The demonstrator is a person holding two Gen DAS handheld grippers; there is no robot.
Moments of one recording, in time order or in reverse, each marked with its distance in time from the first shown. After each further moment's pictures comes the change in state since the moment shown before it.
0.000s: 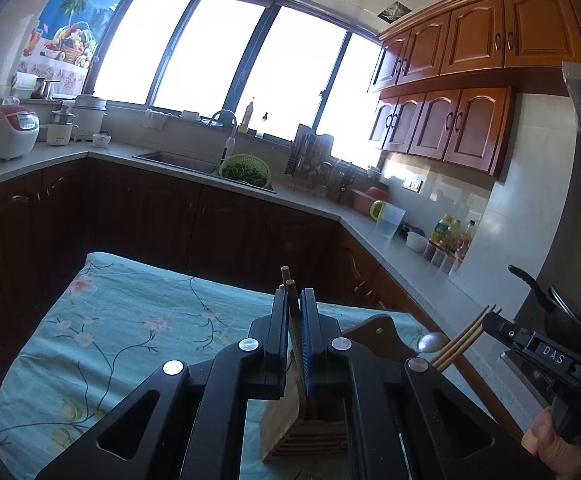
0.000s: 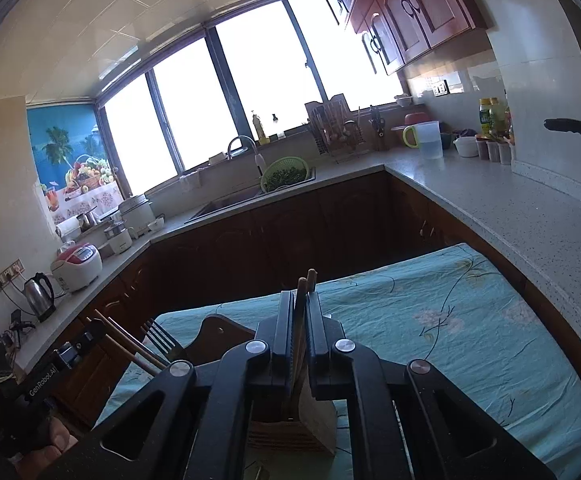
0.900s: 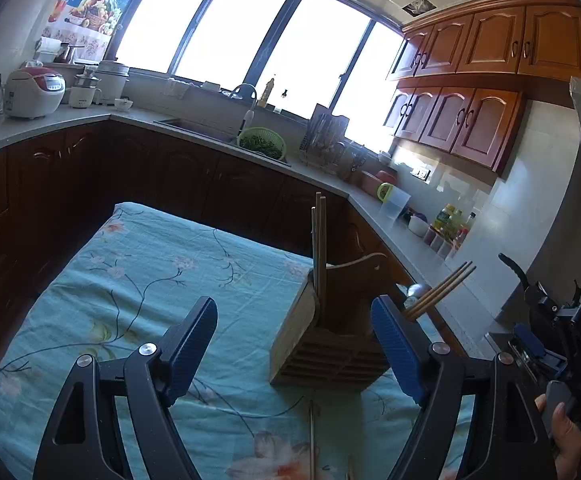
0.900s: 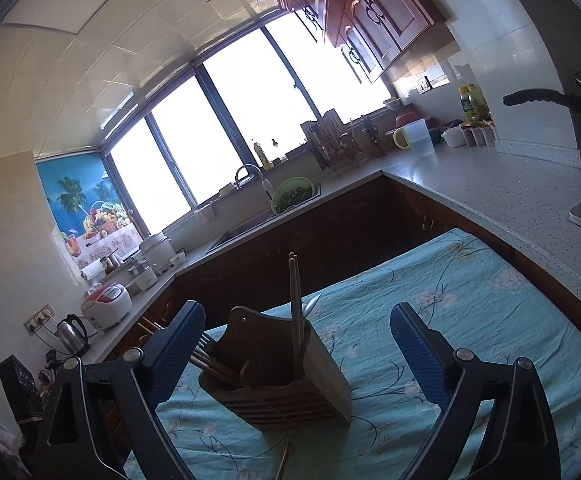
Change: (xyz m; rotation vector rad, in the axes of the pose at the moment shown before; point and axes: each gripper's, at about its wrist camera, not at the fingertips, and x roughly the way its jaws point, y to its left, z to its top) left arm -0.095 0.042 -0.027 -0.102 0.083 0.021; right arm -0.078 -0.031 -0.024 0.145 -0.076 0.069
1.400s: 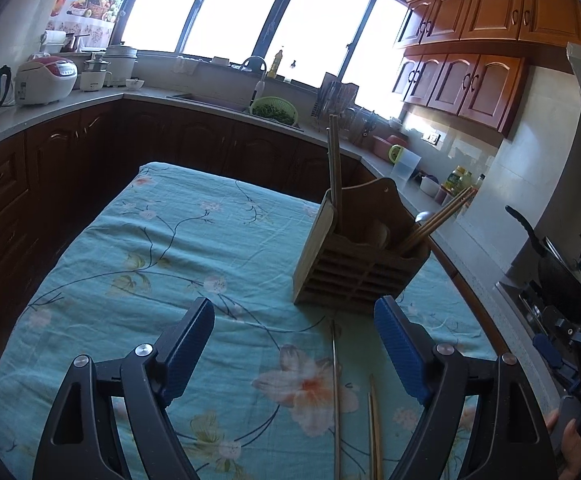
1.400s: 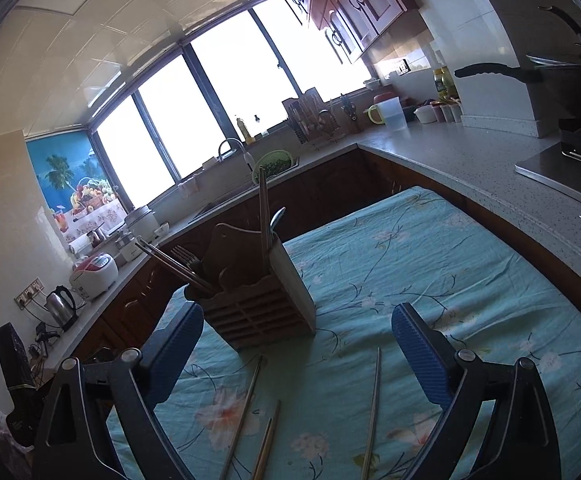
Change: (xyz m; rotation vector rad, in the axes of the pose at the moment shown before) left arm -0.061 -0.003 -0.040 0.040 0.110 0.065; right arm -0.066 -0.014 -0.069 -0.017 0.084 -0.091
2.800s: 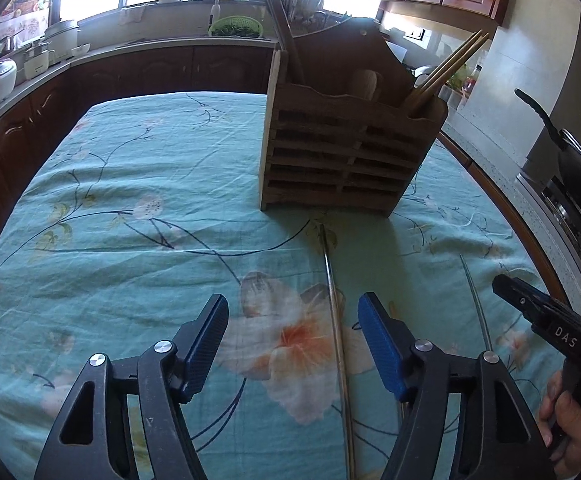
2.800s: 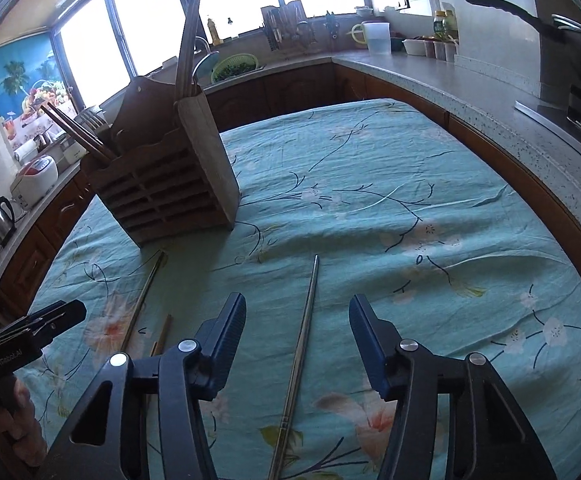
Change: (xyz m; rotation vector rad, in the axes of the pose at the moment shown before) left arm 0.107 -0.045 -0.011 0.177 0.330 0.014; right arm 0.097 -0.032 -0.048 -0.144 0.329 -0.191
